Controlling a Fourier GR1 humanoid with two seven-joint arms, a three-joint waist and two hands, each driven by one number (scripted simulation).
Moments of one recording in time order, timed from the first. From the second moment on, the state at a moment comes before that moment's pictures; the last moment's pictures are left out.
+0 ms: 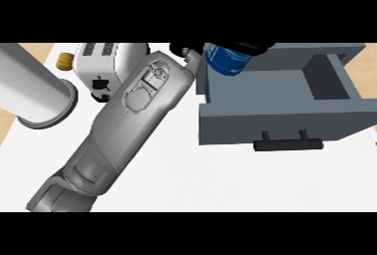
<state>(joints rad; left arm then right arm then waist) -1.22 0.00 -0.20 -0.92 0.12 0.50 0.25 0.29 -0.02 -0.28 -2.19 -0.11 0.22 0.09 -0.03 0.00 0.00</state>
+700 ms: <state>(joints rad) -1.47 0.00 -0.29 -0.58 0.28 0.55 0.16 0.23 -0.03 -0.27 -2.18 -0.11 0.21 0.13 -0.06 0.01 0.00</state>
